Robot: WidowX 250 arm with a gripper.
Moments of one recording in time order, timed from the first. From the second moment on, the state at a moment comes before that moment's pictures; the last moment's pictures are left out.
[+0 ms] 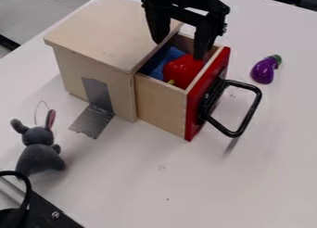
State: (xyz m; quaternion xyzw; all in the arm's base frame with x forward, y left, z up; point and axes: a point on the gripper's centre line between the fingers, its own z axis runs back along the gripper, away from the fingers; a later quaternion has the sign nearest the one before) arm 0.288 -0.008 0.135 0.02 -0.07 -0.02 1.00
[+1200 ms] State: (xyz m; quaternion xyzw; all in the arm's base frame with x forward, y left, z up) arm 0.311 -0.146 0.084 -0.01 -0.03 -0.10 0.99
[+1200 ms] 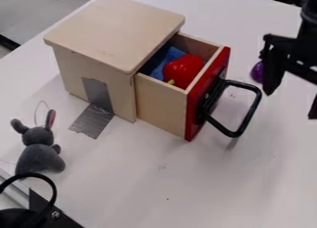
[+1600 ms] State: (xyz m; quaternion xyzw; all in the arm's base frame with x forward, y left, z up) arm 0.309 -0.134 0.046 0.04 0.01 -0.10 0.99
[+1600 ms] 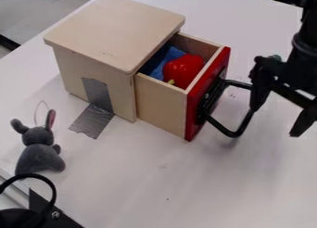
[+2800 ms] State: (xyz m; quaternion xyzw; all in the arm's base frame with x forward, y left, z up) arm 0.301 -0.109 0.041 0.14 0.04 -0.09 0.98
